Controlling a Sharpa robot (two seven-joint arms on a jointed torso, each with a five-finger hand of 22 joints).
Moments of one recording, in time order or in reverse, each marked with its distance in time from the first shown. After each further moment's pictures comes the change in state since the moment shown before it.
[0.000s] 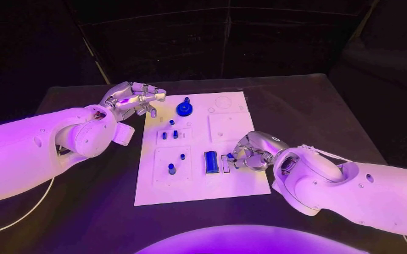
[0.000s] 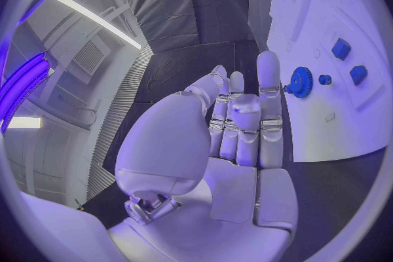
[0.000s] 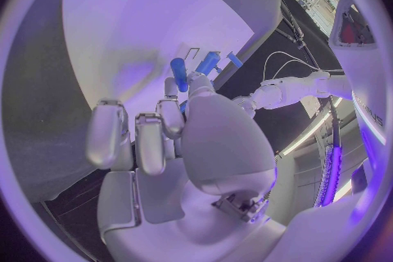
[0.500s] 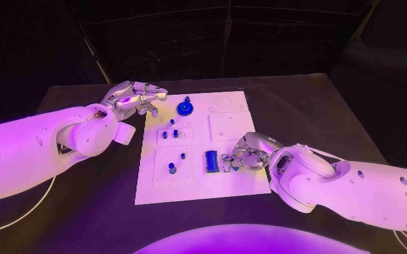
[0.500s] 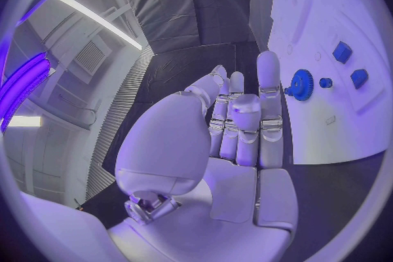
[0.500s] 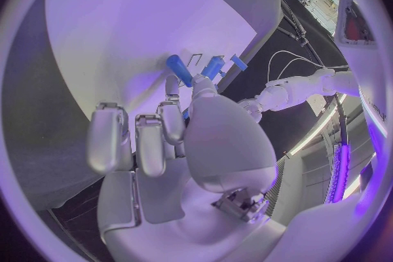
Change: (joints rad) left arm 0.000 0.002 0.000 0.000 0.000 0.010 0.002; left_hand 0.000 0.000 0.000 0.000 0.000 -0.003 0.004 0.000 0.000 -0.004 0.004 0.000 0.000 0.000 0.000 0.000 0.000 0.000 0.000 0.000 0.000 0.000; right arm 0.000 0.038 0.000 -0.035 0.039 0.029 -0.027; right_hand -0.052 0.010 -0.022 0.016 -0.070 0.020 0.000 0.004 0.006 0.027 0.002 0.054 0.026 0.004 -0.004 0.022 0.000 0.000 0.020 -0.002 0.028 0.041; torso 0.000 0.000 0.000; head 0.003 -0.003
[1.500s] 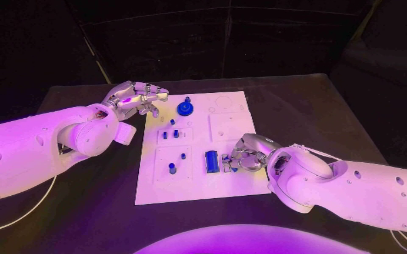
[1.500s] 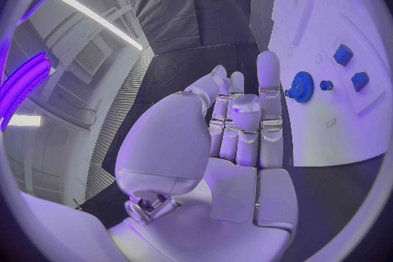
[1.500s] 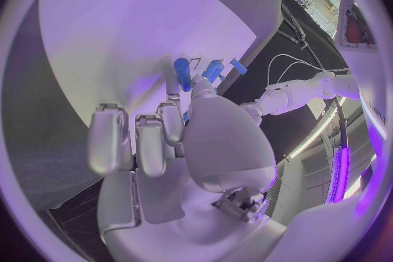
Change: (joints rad) left arm 0.000 0.001 0.000 0.000 0.000 0.008 -0.001; left_hand 0.000 0.000 0.000 0.000 0.000 0.000 0.000 0.000 0.000 0.000 0.000 0.000 0.000 0.000 0.000 0.000 0.000 0.000 0.000 0.000 0.000 0.000; right arm 0.000 0.017 0.000 -0.007 -0.012 0.022 -0.008; right_hand 0.015 0.031 0.034 -0.030 -0.054 0.035 -0.022 0.006 0.018 0.007 -0.007 0.015 0.005 0.000 -0.015 0.006 0.000 0.000 0.007 -0.007 0.007 0.014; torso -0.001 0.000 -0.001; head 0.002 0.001
